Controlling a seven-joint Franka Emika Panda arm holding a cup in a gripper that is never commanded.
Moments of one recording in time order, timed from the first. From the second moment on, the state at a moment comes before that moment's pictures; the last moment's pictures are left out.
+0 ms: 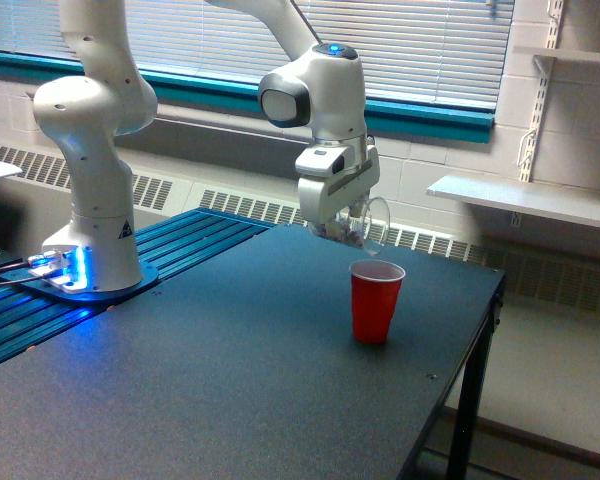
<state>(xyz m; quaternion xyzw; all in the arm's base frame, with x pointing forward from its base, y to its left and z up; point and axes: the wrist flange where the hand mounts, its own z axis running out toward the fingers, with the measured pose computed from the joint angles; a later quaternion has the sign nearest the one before) 0.452 0.068 0.294 -0.88 0.46 0.01 0.11</state>
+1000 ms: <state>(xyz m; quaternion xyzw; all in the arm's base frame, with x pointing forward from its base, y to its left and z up) 0.448 0.053 0.297 -0.82 0.56 0.08 0.10</state>
